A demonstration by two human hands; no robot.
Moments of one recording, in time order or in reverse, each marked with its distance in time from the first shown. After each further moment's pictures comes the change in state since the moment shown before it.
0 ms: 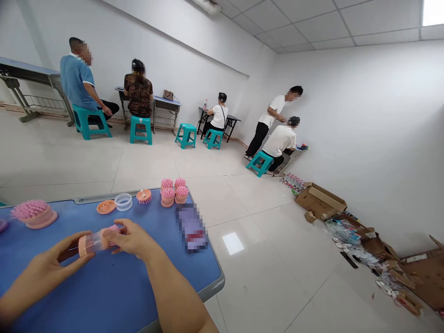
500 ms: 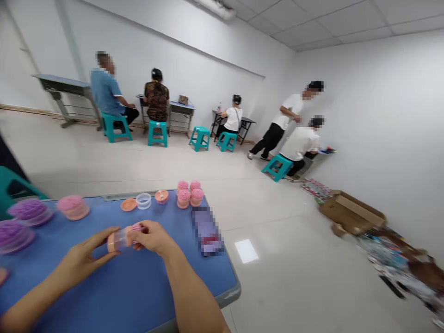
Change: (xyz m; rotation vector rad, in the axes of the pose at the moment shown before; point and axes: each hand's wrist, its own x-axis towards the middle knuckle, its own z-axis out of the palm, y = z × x) left_hand -0.003 -0.003 -0.004 0.058 -0.078 0.247; right_hand -0.007 -0.009 0.001 -0.147 0.017 0.008
